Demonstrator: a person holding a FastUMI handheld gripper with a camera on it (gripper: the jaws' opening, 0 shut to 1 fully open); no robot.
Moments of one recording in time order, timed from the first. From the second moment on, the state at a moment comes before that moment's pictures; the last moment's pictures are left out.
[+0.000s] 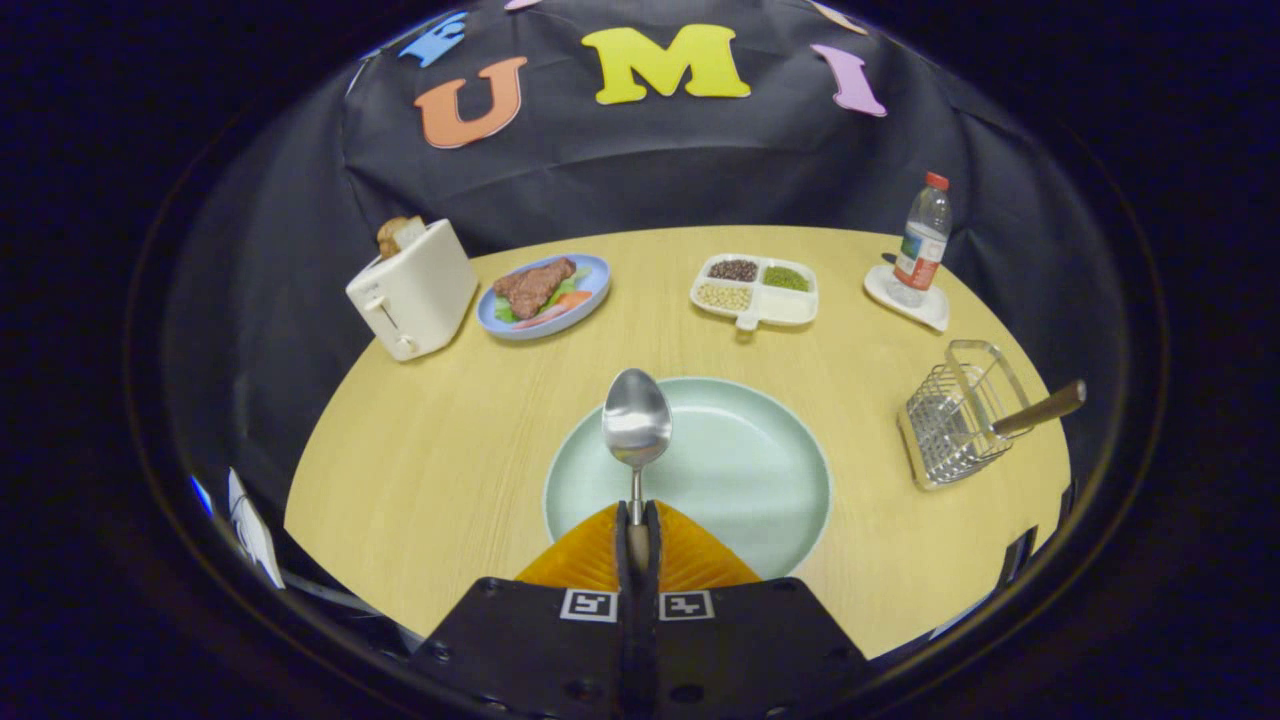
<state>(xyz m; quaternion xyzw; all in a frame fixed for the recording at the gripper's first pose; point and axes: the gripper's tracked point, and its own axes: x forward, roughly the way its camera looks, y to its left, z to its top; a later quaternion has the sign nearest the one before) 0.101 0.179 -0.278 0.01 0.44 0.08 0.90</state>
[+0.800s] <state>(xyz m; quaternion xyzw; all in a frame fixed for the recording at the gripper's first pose) 0.065 0.066 -0.132 0.05 0.30 0.06 0.95</state>
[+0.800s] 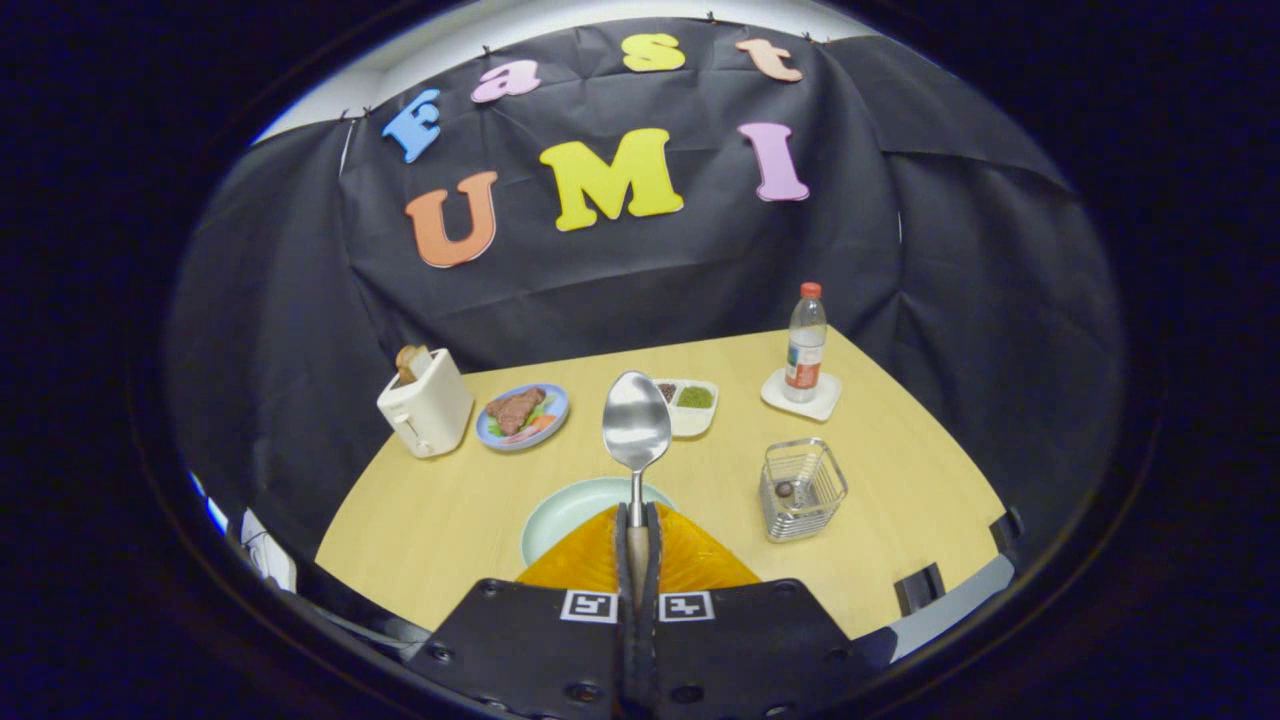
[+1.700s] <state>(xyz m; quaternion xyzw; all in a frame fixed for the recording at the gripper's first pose) 0.102 -0.091 -0.163 0.10 0.32 0.01 0.94</state>
